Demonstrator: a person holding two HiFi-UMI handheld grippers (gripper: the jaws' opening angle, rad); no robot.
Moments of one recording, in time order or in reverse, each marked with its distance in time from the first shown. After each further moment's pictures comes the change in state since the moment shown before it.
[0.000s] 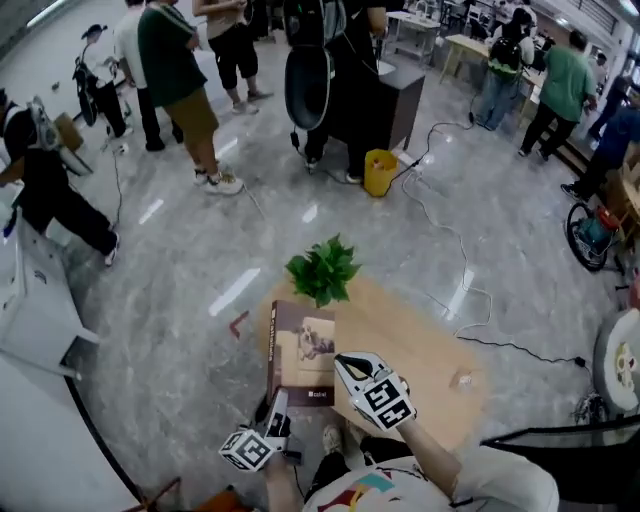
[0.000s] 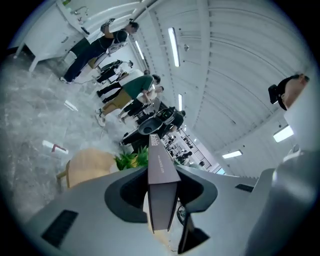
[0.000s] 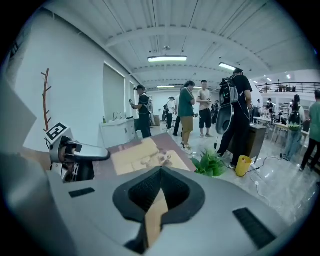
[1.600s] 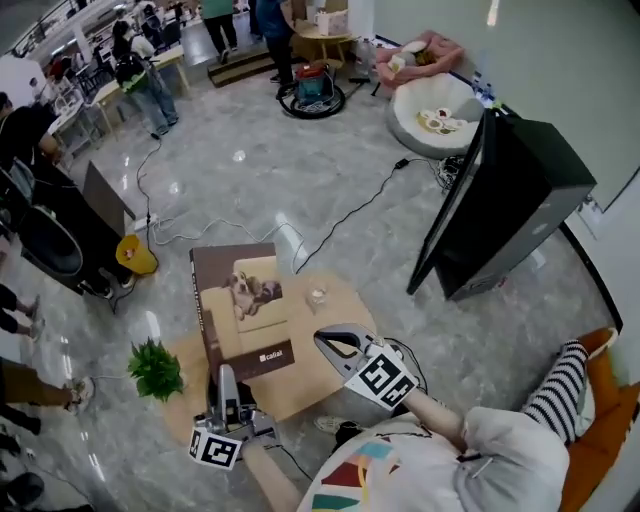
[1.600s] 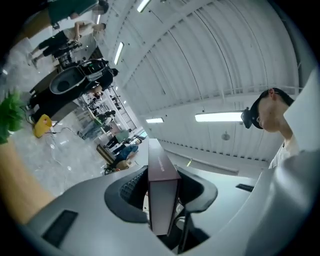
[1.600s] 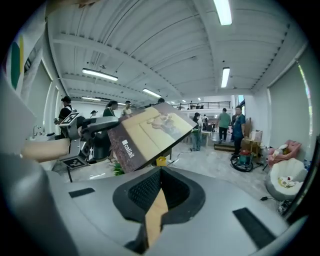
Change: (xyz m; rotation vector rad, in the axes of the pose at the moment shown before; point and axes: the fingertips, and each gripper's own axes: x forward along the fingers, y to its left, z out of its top) left arm 0.099 -0.302 -0.127 0.112 0.501 -0.930; right arm -0.341 -0.034 -0.091 0.315 -0.207 -0.929
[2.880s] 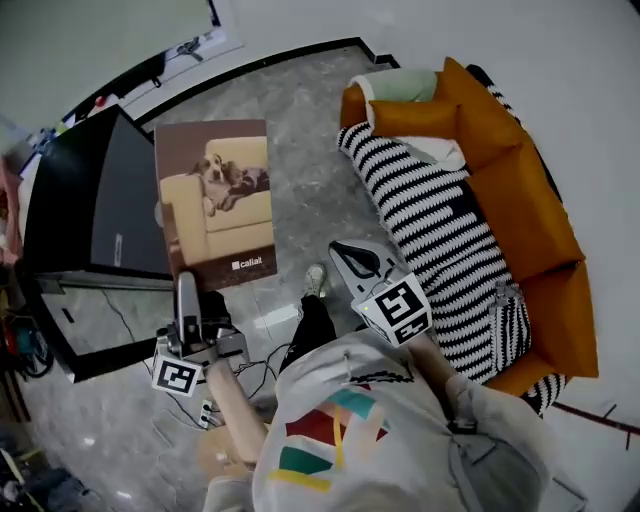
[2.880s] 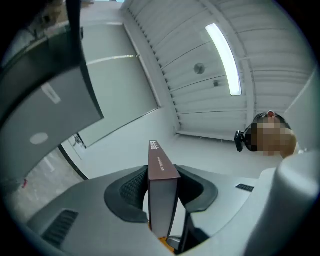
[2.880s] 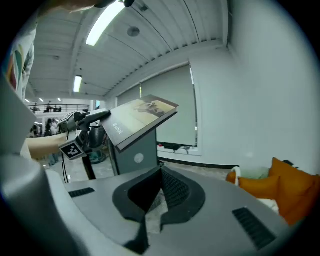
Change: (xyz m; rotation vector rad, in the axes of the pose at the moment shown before) left arm 0.319 -0.566 -0.736 -0.618 1.071 -1.016; right arm -0.767 -0.298 -0.301 0.610 0.011 -1.575
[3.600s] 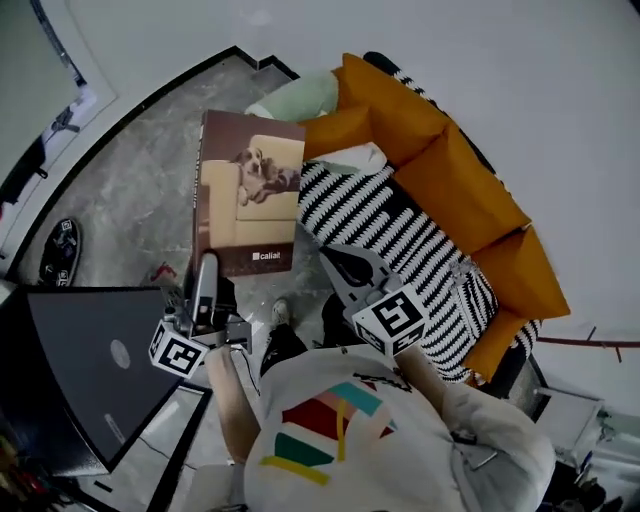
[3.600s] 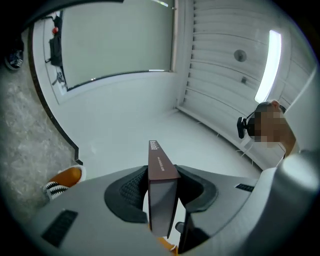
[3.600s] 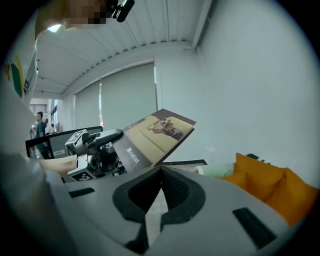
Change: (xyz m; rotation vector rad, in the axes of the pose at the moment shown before) left arm 0.259 0.128 -0.144 -0.334 0.370 -0.211; right arm 0.055 -0.188 0.045 0.145 0.017 -0.386
